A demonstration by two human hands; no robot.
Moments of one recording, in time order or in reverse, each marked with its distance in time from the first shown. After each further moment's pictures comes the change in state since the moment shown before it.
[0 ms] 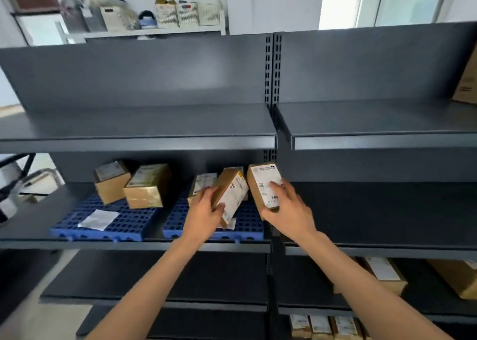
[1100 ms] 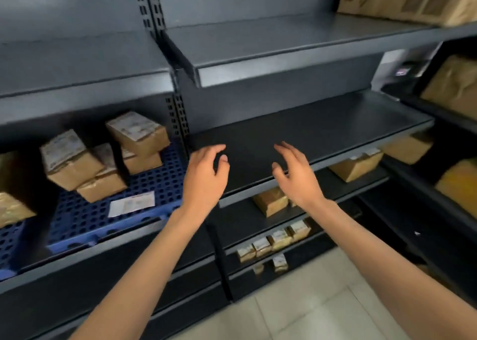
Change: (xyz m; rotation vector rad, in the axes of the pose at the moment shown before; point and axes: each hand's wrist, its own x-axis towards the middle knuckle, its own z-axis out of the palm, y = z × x) left_hand -0.002 0.100 0.118 -0.233 -0.189 0.363; right_hand -0.090 0.123 -0.037 0.070 0.285 0.301
